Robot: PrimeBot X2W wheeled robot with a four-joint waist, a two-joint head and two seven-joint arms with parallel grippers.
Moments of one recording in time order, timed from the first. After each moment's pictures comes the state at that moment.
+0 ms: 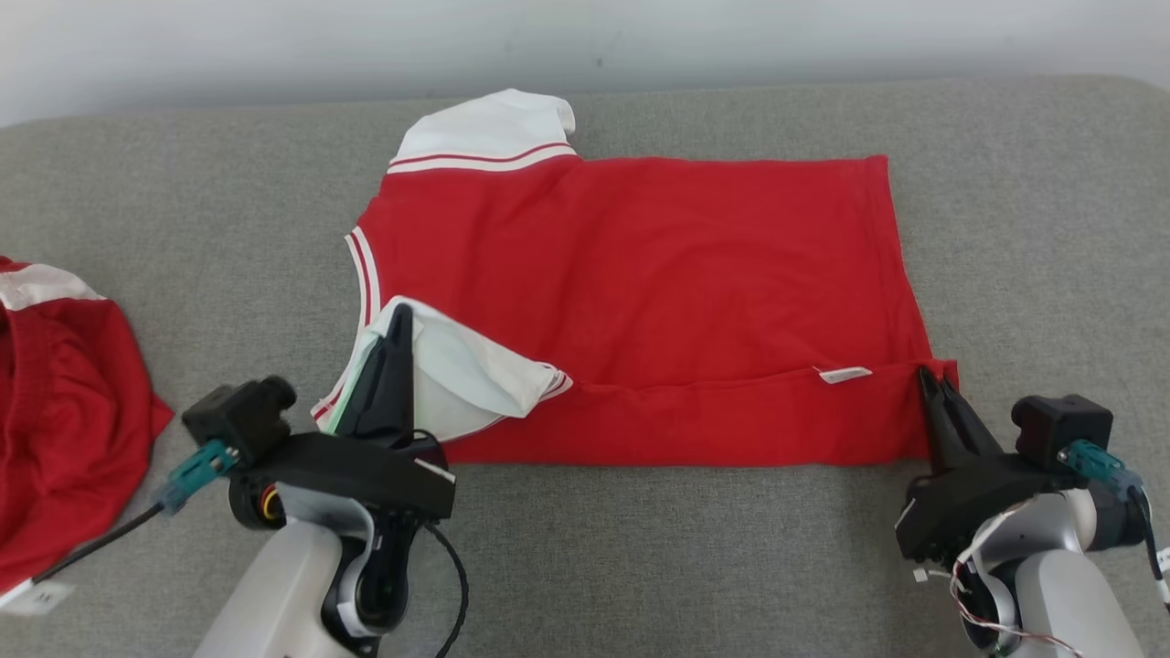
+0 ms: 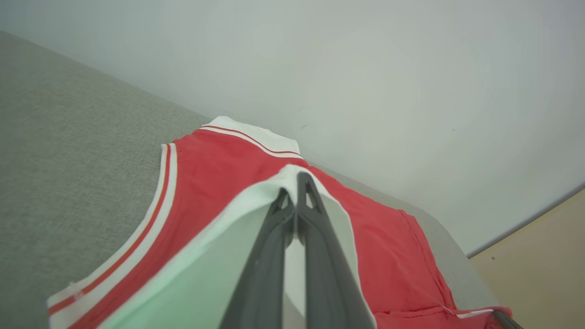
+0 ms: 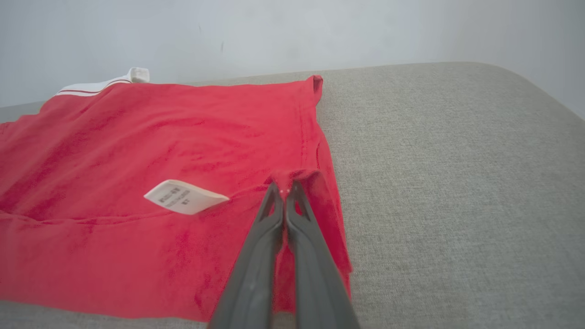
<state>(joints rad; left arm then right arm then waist) -0.46 0.18 -0.40 0.30 -0.91 0.00 -0.23 -0.24 -0.14 -0.12 0.21 0.15 0.13 0.10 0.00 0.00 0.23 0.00</state>
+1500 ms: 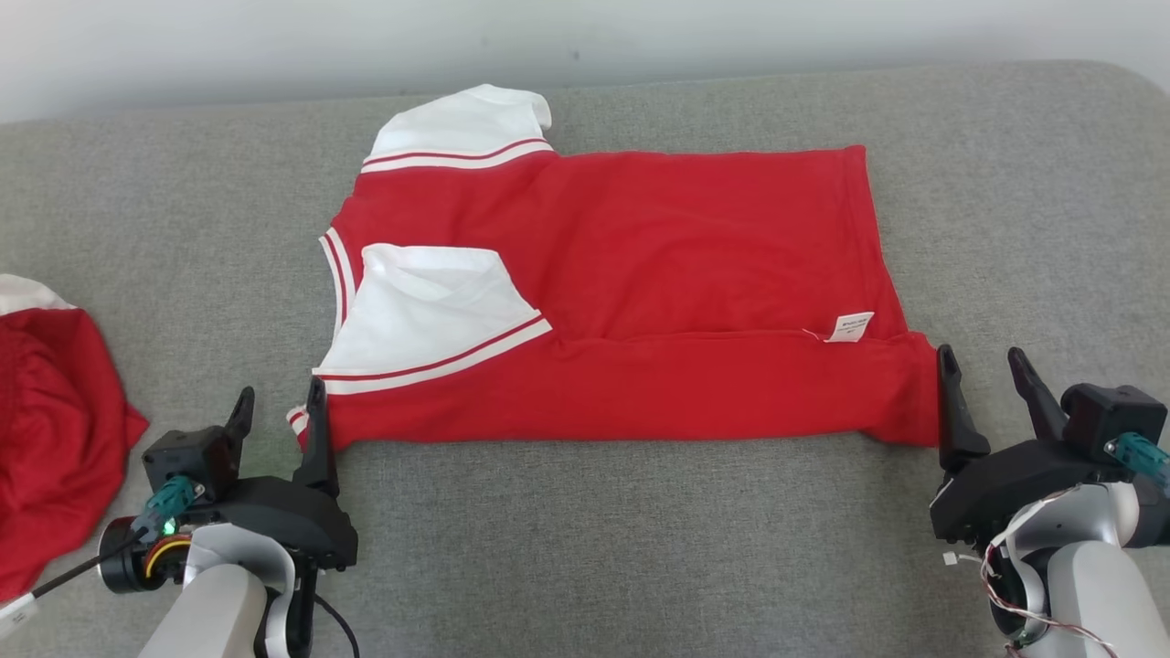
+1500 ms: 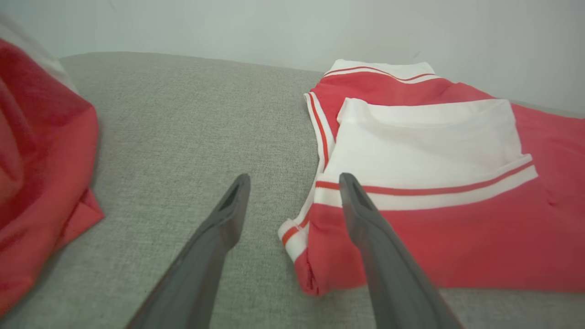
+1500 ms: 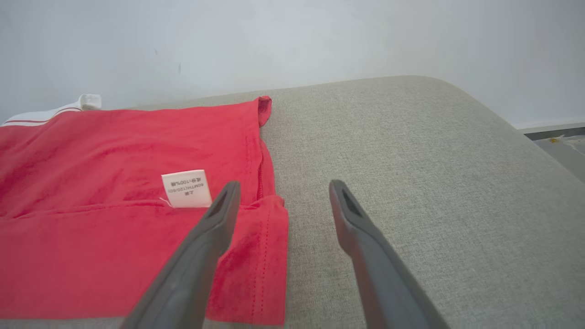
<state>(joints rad) -0.47 0.28 -0.36 0.58 -0.62 0.10 -0.24 -0.28 -0.13 -0.20 0.22 0.11 0.13 0.07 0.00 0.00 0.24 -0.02</state>
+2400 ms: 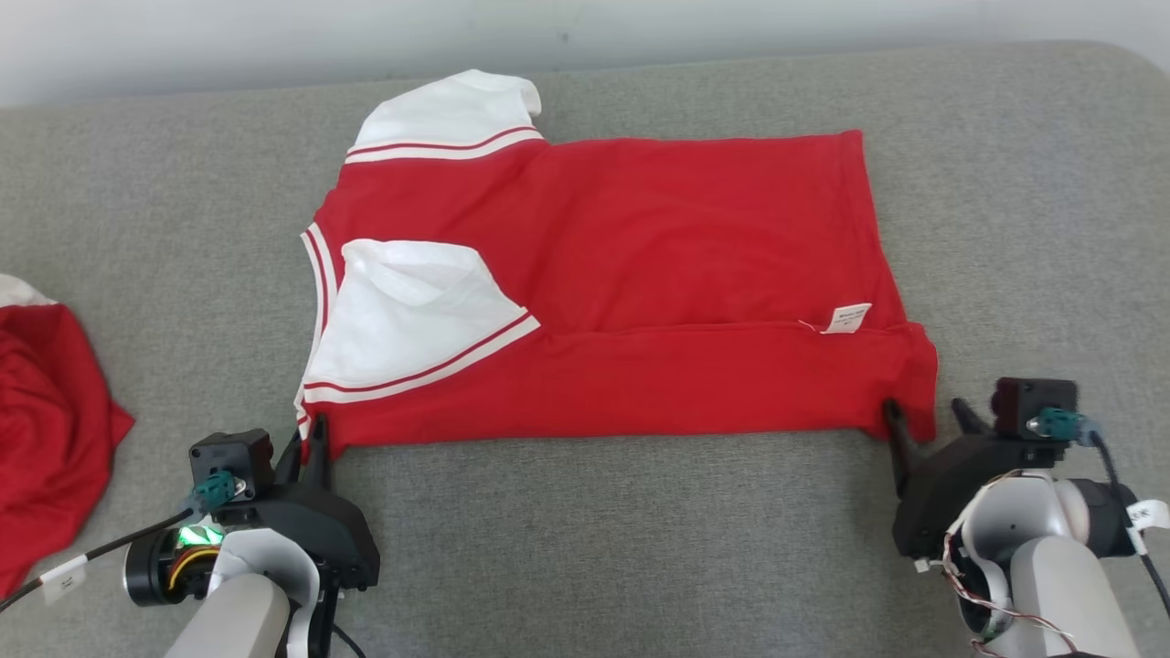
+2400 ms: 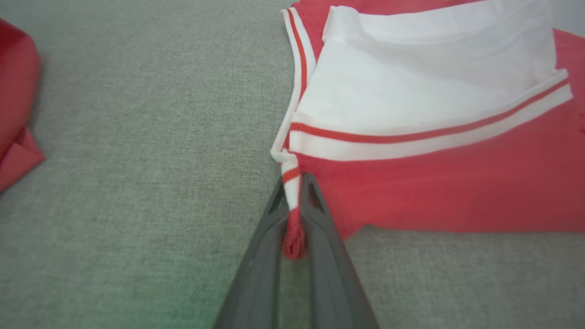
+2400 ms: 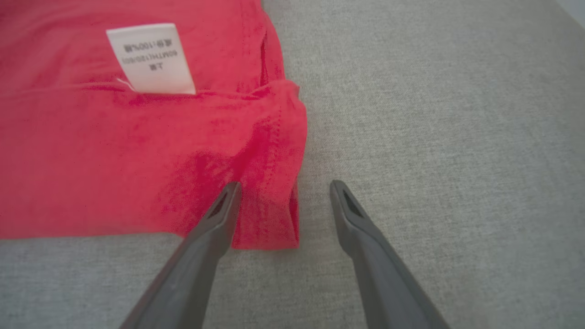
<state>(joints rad) -0.46 0.29 -0.43 0.57 -0.61 0.17 -0.04 -0.30 -0.08 -0.22 0.24 0.04 0.13 0.33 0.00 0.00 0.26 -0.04</state>
